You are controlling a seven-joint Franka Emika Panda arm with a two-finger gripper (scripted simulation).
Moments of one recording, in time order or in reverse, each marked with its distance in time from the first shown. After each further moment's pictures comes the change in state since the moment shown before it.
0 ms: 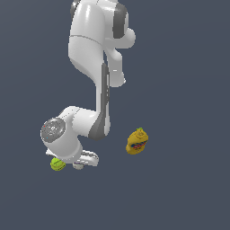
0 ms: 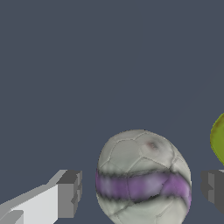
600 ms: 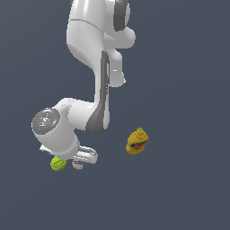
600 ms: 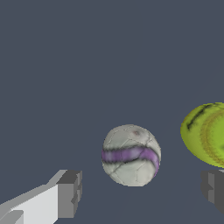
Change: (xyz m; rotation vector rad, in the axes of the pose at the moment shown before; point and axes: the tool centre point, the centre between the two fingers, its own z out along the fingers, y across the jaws) arm 0.001 0.000 -0.043 0.000 0.000 0.000
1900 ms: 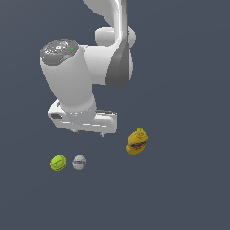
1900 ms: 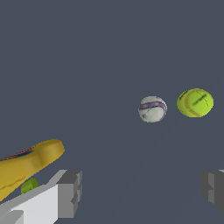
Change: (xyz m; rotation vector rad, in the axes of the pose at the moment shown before) arm -0.060 -0.066 -0.142 0.023 0.017 -0.075
